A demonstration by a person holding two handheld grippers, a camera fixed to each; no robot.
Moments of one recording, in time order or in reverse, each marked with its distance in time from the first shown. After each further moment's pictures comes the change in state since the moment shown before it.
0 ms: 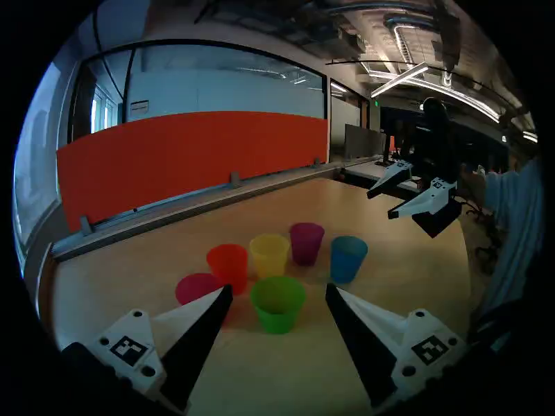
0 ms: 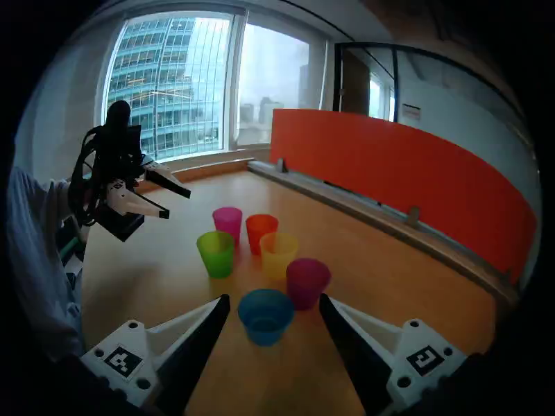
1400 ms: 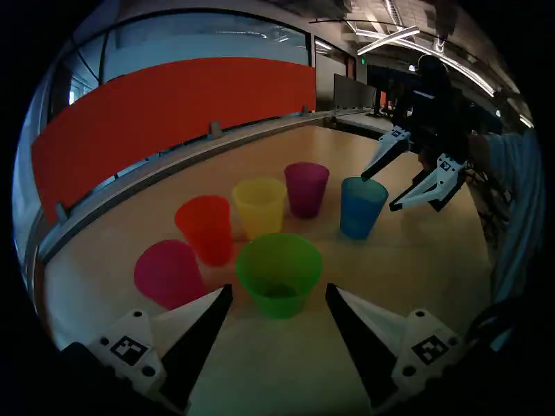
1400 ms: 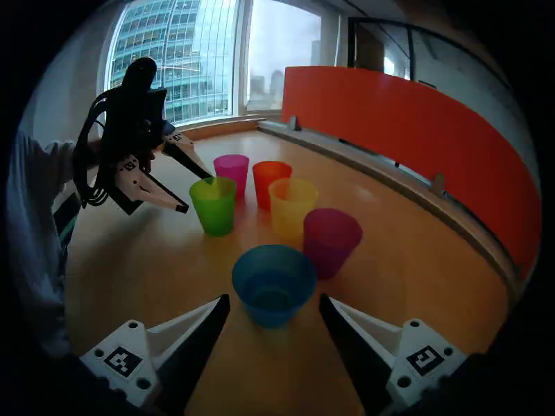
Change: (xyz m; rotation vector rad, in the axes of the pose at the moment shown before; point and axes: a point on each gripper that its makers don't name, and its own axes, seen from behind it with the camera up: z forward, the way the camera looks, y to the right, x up) left arm -0.075 0.006 0.065 -0.064 -0.218 0.069; right arm -0.072 -0.014 0.058 0.056 -0.147 -0.020
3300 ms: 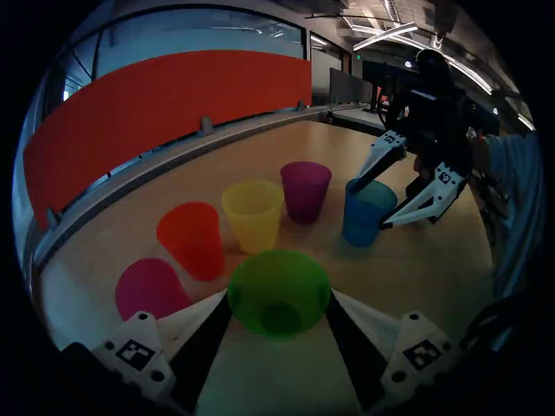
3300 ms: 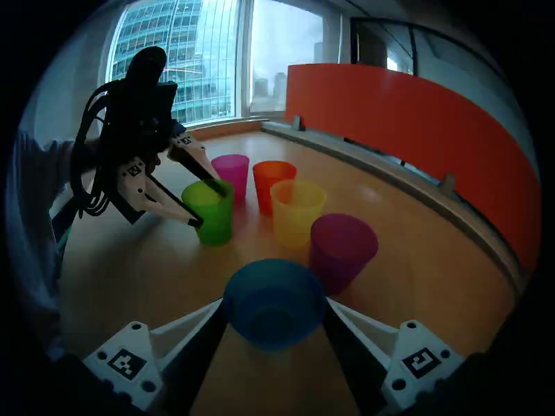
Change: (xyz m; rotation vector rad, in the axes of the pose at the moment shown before) left arm 0.011 0.004 0.031 -0.027 -0.023 0.008; right arm 0.006 -0.006 0.029 0.023 0.015 0.004
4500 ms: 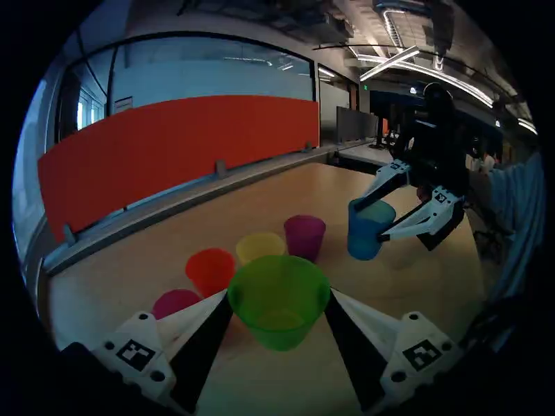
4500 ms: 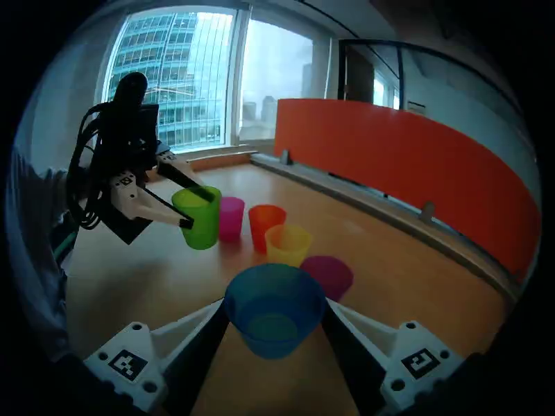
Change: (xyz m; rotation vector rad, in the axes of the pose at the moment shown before) left arm 0.064 -0.005 -0.056 0.060 0.189 -0.020; right arm 0.059 0.006 -0.041 -0.079 0.144 0.000
